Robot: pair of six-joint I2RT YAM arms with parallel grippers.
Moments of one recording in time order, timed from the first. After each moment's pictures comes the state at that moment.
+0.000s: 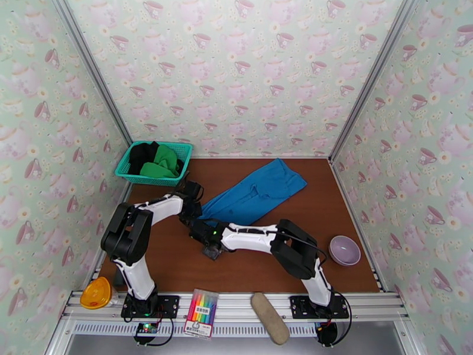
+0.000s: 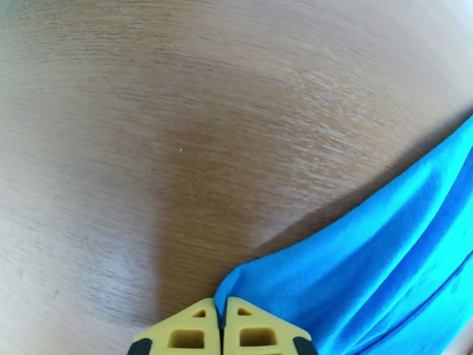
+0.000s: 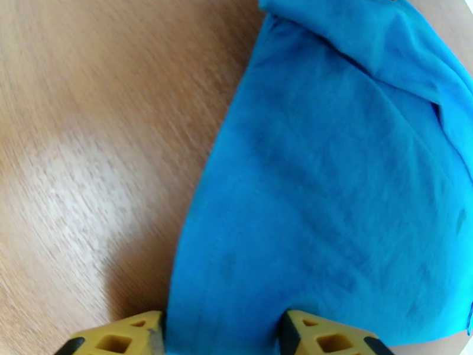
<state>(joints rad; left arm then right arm) -0.34 1.83 1.09 -0.49 -0.11 -0.58 1.16 2.09 1.48 -0.69 0.21 0.05</state>
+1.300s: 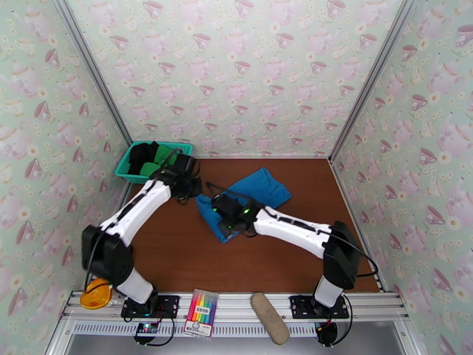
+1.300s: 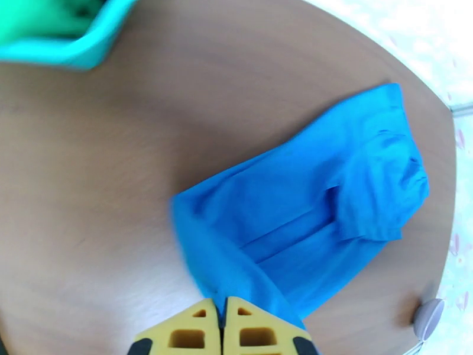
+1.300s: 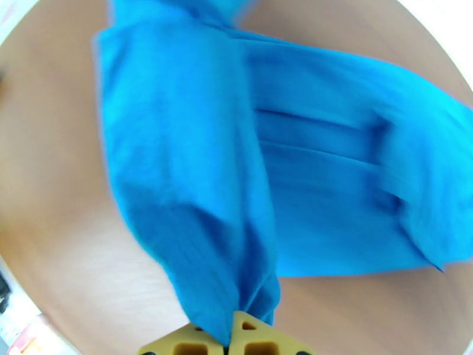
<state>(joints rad) -0.40 1.71 1.57 -0.88 -0.01 -0.58 0.95 1.71 1.38 -0.79 0.21 0.24</state>
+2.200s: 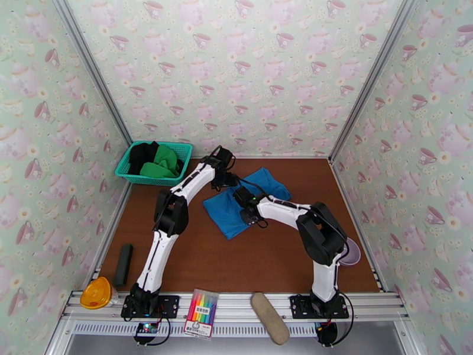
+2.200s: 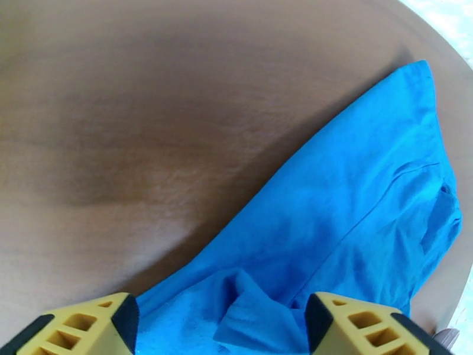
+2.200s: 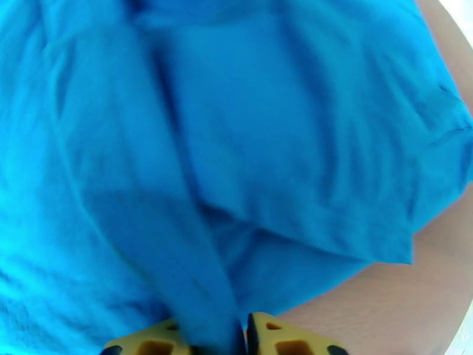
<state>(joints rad) -0.47 2.45 2.29 -0.97 0.03 -0.53 0.69 1.91 1.31 -0.68 0.34 0.30</state>
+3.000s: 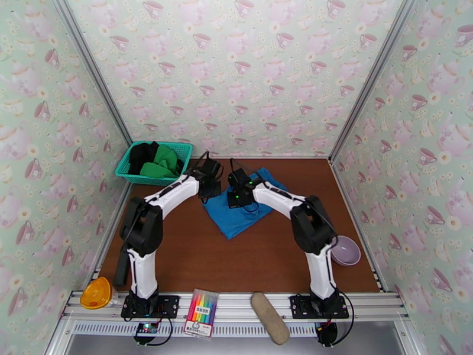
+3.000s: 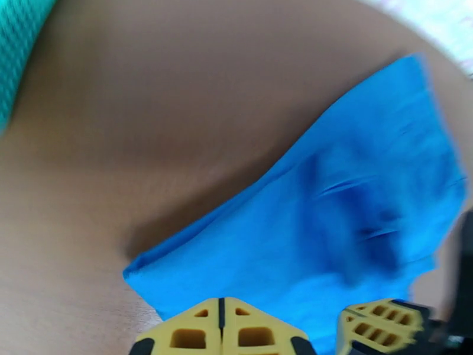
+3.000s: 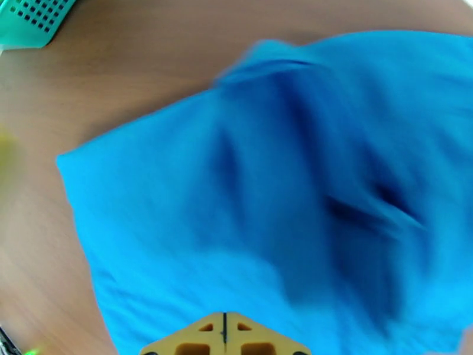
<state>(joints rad) -0.47 2.01 1.56 -0.70 -0.09 -0.54 0.66 2.14 1.68 -0.63 -0.11 0.35</state>
